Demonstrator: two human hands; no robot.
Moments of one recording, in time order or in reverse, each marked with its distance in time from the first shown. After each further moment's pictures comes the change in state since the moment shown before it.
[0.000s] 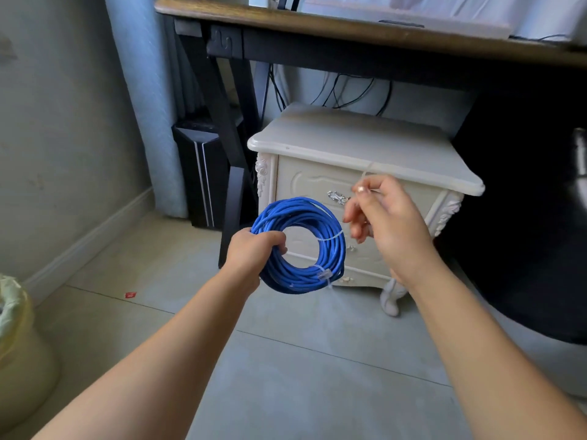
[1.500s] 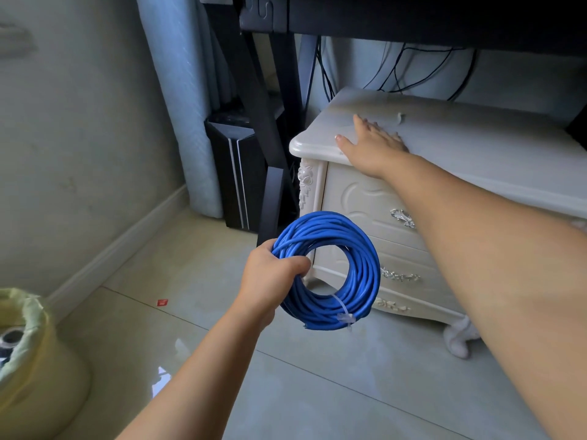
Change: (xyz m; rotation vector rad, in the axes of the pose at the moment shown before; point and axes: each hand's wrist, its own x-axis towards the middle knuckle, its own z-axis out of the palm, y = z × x) left_hand 0.081 -0.001 -0.024 0.126 0.057 0.087; right_hand 0.278 0.100 0.072 -1.161 -0.263 0.113
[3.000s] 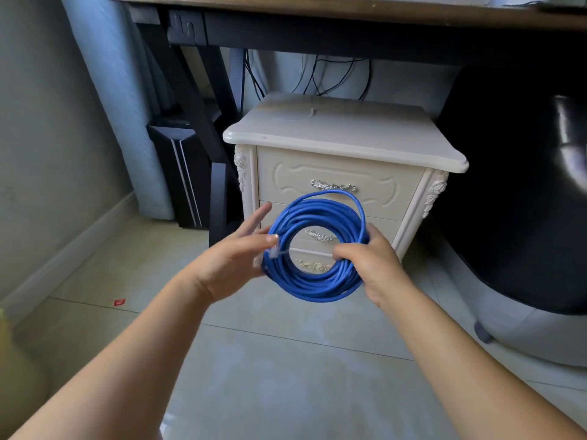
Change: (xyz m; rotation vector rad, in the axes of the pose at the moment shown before) left_hand -0.091 0.003 0.006 -0.211 -0.726 0.012; right_hand -0.307 0.050 0.026 1.229 0.144 0.502
